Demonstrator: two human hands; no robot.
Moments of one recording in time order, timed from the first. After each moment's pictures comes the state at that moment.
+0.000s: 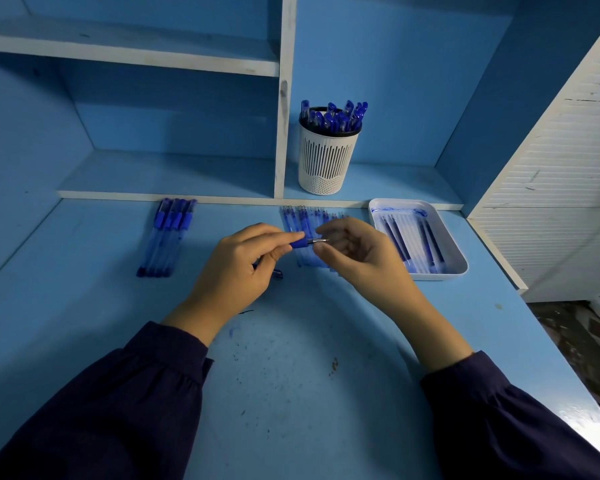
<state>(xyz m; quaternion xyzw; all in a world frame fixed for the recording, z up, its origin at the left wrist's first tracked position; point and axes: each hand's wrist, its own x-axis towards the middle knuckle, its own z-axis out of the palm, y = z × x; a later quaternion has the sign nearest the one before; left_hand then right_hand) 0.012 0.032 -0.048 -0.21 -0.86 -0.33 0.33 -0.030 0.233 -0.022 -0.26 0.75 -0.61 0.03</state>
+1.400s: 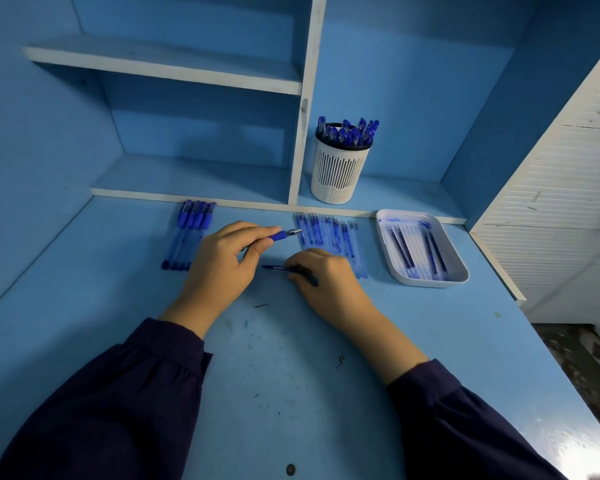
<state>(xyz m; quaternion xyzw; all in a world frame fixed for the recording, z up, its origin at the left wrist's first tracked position) 0.027 0.005 -0.051 -0.12 -0.85 -0.35 0.37 -0.012 0.190 -0.046 -0.38 0.85 -0.36 -0.07</state>
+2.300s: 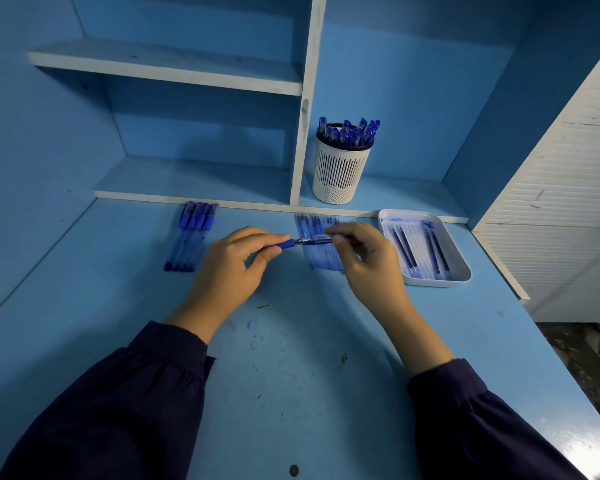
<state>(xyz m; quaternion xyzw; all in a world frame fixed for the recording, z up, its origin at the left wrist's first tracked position) 0.030 0.010 -0.053 -0.12 -0.86 -0.37 0.33 -0.025 0.216 -0.030 -0.23 0.79 -0.55 -0.13</state>
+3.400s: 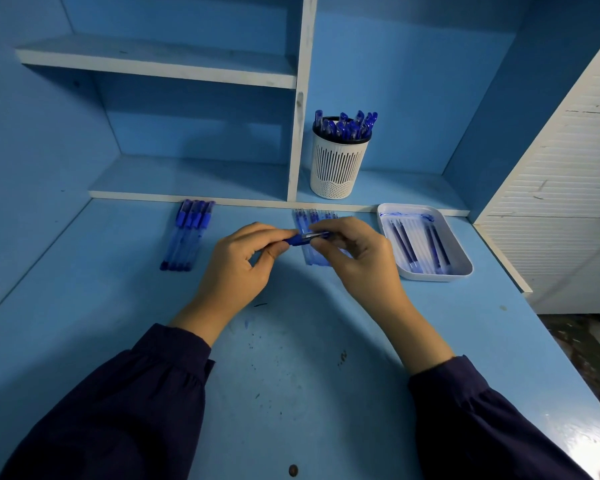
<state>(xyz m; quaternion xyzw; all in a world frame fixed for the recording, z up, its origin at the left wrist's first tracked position) 0.030 0.025 -0.044 -0.15 -0.84 -0.37 0.36 -0.014 0.210 -0.019 -0.28 0.77 -0.57 -0.11</state>
